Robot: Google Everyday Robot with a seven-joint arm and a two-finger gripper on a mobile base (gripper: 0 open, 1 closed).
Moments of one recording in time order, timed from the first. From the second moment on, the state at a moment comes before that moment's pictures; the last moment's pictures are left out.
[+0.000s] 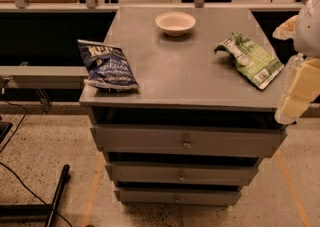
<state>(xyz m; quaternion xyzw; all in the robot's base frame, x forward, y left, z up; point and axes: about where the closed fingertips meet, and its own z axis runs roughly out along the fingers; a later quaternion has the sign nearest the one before) 0.438 -0.216 0.977 -0.60 0.78 -0.04 0.16</state>
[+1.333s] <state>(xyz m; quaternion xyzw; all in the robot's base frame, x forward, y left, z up) 0.545 -0.185 0.982 -0.68 0.66 -0.14 0.28</state>
